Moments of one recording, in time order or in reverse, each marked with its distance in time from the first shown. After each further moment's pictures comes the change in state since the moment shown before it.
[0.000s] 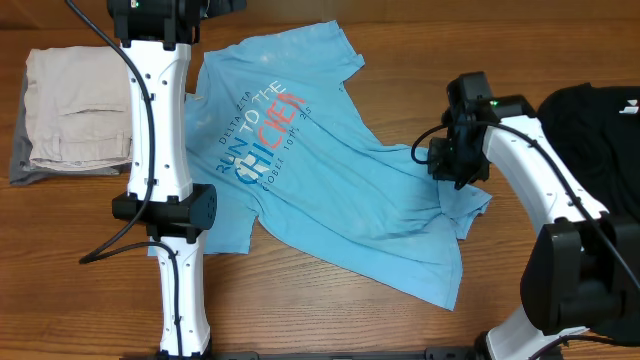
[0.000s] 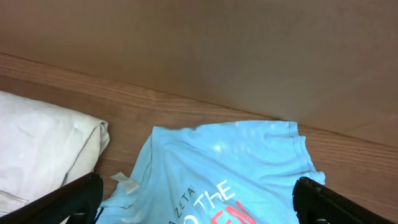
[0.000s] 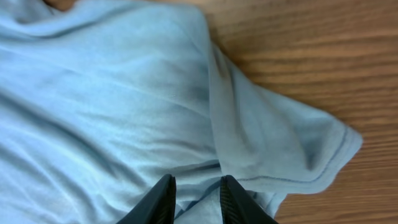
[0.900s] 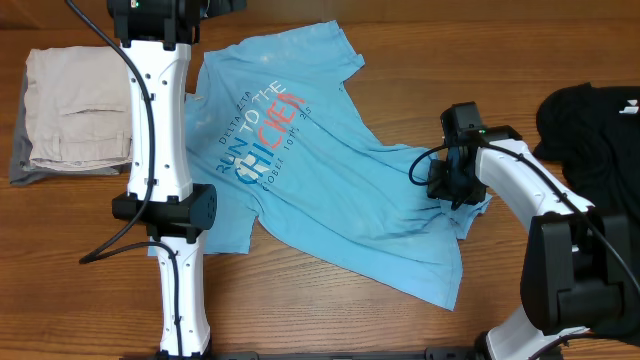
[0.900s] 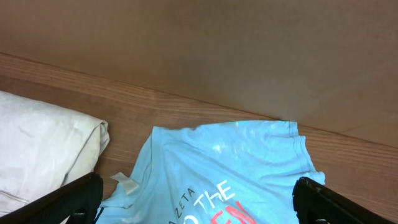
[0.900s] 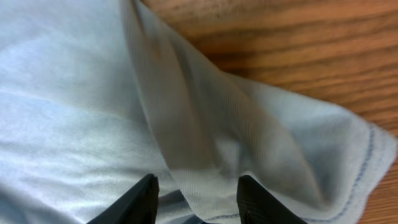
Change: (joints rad) left arm 0.000 0.000 0.000 0.000 0.000 0.000; right arm 0.000 0.000 -0.217 0.211 0.083 0.056
